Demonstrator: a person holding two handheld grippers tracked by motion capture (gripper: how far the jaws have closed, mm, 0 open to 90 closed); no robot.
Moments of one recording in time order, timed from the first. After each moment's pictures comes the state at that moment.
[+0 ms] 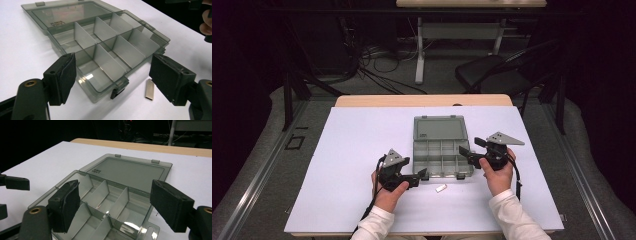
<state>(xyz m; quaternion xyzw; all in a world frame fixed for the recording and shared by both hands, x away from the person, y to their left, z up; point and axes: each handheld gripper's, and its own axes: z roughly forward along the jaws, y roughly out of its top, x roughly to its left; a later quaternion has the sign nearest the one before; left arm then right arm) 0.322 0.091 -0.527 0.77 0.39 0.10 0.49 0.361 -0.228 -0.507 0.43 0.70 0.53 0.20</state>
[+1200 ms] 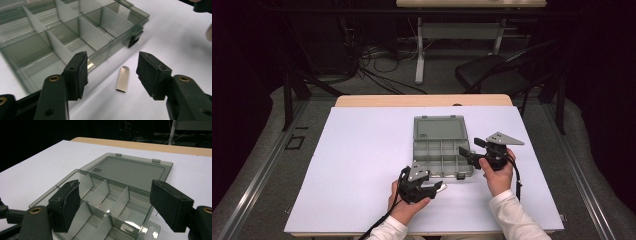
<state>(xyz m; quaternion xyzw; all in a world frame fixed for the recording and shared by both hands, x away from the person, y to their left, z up) 0.297 0.039 -0.541 0.82 0.34 0.11 0.44 0.359 -0.227 -0.505 0.43 0.70 0.53 0.19</state>
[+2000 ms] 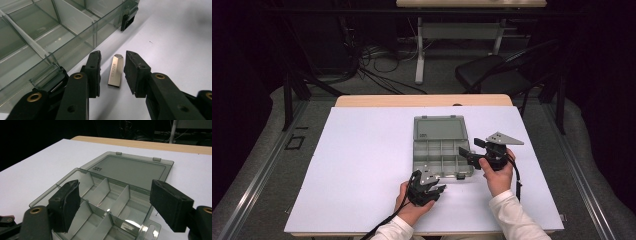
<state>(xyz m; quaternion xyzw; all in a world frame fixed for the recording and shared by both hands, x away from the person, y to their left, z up) 0.299 0.021 -0.561 0.85 0.31 0.11 0.41 0.359 -0.227 -0.506 0.43 0.71 0.53 0.19</state>
